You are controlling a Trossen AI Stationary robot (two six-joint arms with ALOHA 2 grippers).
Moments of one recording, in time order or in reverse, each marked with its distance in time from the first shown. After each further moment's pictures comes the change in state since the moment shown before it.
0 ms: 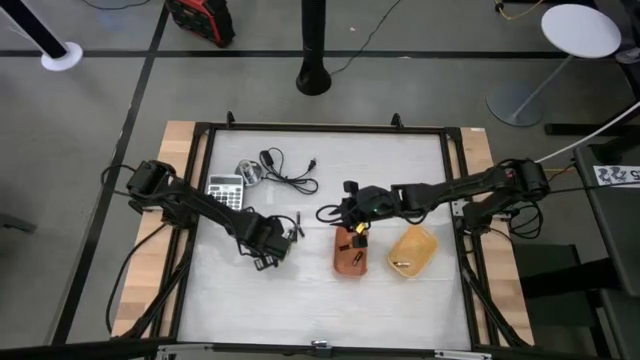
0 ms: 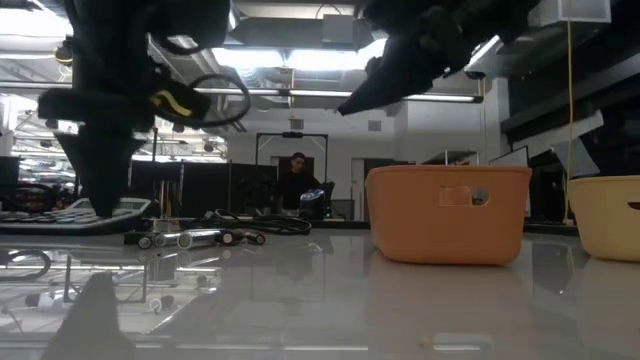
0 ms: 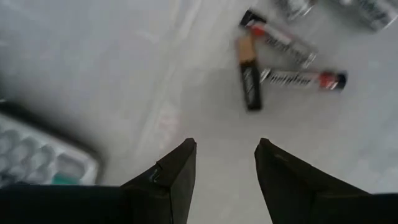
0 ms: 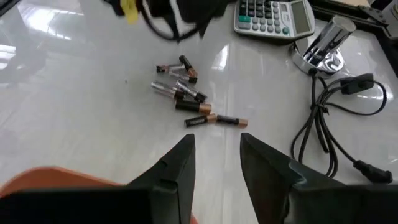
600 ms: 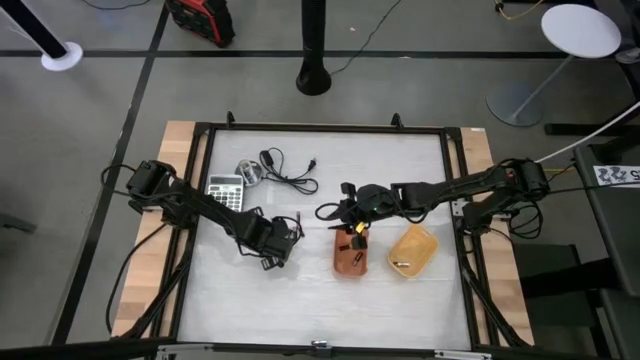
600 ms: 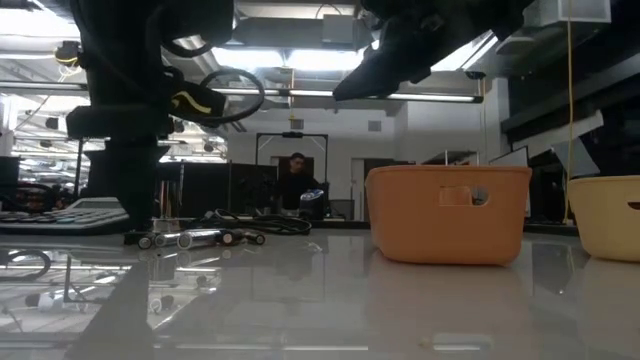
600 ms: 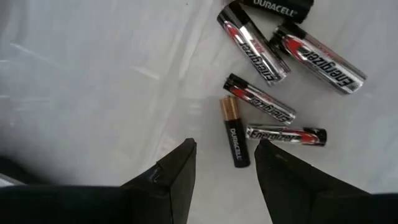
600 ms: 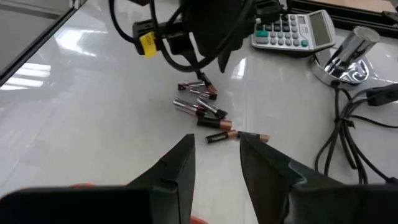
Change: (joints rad) left arm 0.002 0.000 -0.040 0.150 -0.104 0.046; right arm 0.001 0.000 0.021 0.010 -0.086 0.052
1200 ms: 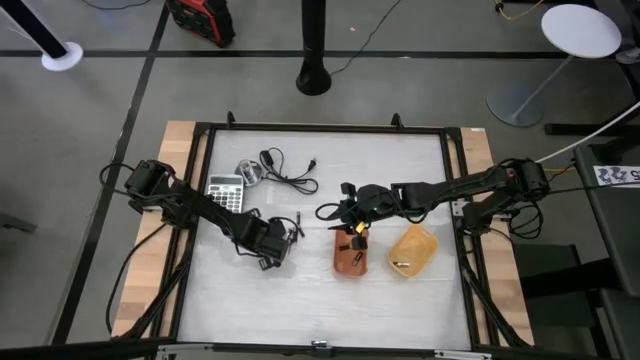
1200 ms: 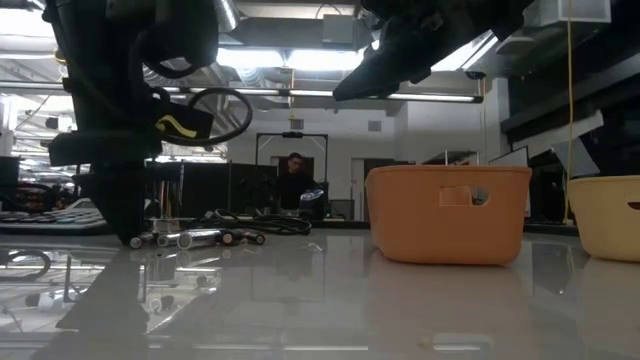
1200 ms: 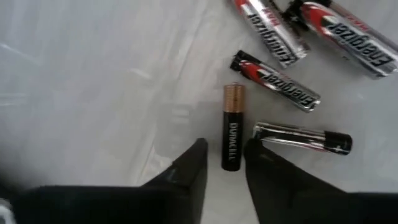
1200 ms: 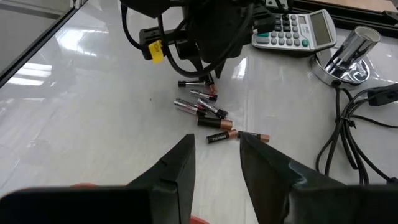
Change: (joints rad) left arm -0.001 -0.003 -0.103 0.118 0.018 0.001; right arm 0.000 0.000 0.000 -0.001 -0.001 0.000
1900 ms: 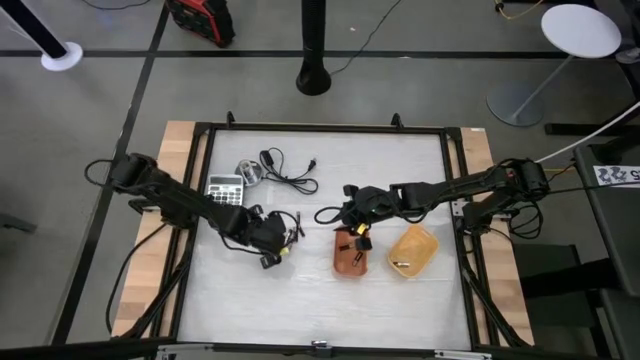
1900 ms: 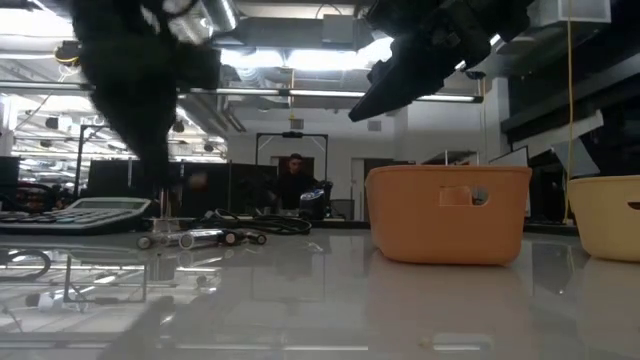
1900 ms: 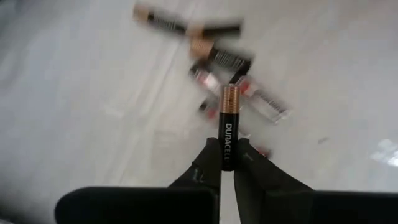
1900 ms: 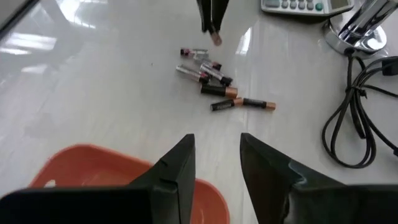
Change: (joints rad) left arm 0.002 -0.190 0.010 0.068 -0.023 0.020; right arm 0.000 0.000 0.000 -0.116 0.002 -0.019
